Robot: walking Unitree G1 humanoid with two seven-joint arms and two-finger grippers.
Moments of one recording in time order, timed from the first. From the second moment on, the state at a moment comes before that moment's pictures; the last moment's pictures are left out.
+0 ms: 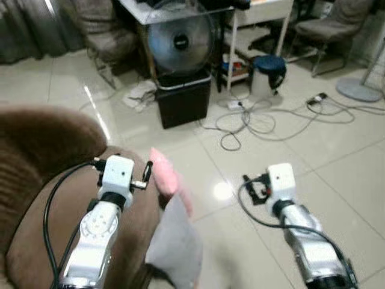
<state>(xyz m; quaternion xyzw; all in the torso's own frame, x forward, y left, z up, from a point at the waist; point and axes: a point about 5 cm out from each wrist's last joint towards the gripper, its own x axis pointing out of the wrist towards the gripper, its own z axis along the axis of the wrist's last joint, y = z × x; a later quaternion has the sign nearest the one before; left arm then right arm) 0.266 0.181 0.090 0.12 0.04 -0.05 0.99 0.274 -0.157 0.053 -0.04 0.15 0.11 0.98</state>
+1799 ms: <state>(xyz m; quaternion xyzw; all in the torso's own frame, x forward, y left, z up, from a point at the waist) 0.271 0.150 0.082 0.12 0.05 -0.10 0.99 0.268 -0.176 0.052 -0.06 0.18 0.11 0.98</state>
